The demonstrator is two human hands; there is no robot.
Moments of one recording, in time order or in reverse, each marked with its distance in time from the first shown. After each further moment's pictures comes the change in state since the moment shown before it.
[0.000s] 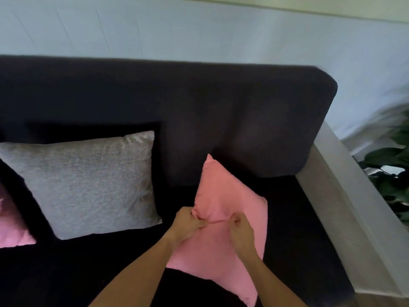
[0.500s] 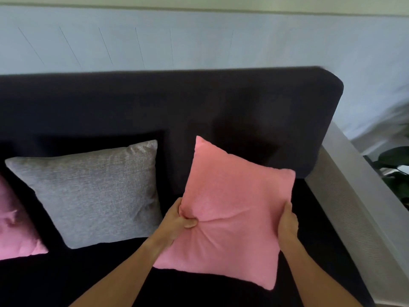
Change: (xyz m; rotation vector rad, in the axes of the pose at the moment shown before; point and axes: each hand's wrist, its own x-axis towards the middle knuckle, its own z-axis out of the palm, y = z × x) left_hand -0.017 0.018 -0.049 -0.284 -0.005 0.086; right_hand 0.064 -0.009 -0.083 0.370 0.285 0.333
